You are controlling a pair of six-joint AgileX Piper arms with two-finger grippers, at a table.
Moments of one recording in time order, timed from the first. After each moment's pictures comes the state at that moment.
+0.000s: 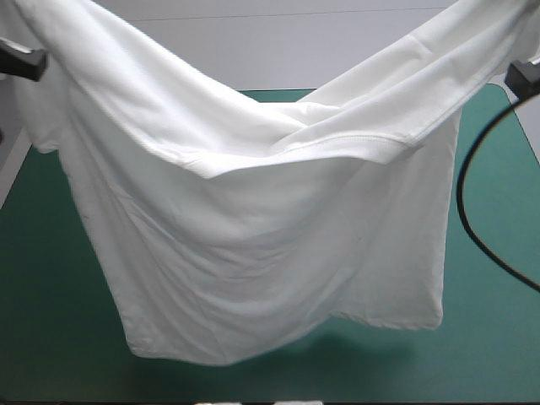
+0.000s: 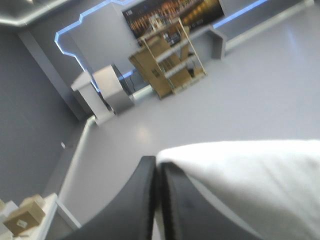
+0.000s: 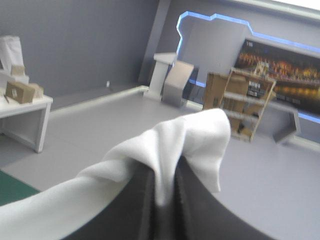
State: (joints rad) left arm -0.29 1.37 -2.35 0.14 1.02 0.44; right arm 0.00 1.28 -2.38 0.41 1.06 -0.40
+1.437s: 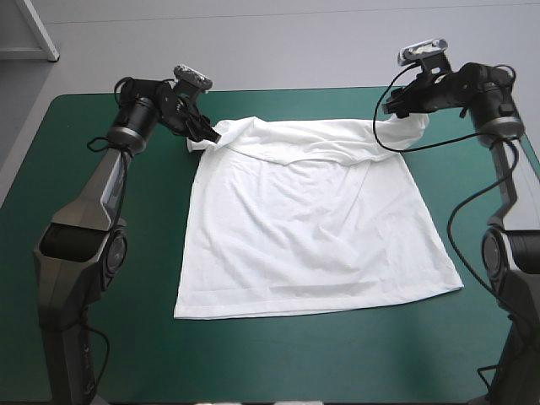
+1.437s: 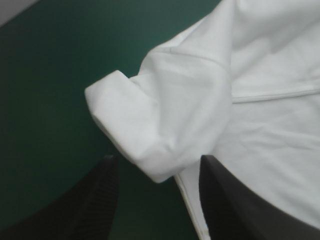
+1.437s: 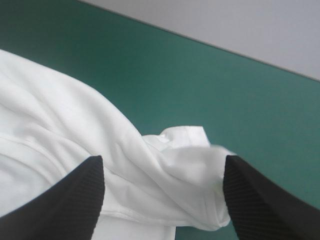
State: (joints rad) left arm -0.21 2.13 -2.15 -0.04 1.02 0.39; right arm 0.00 1.98 -2.02 0.32 0.85 -0.48
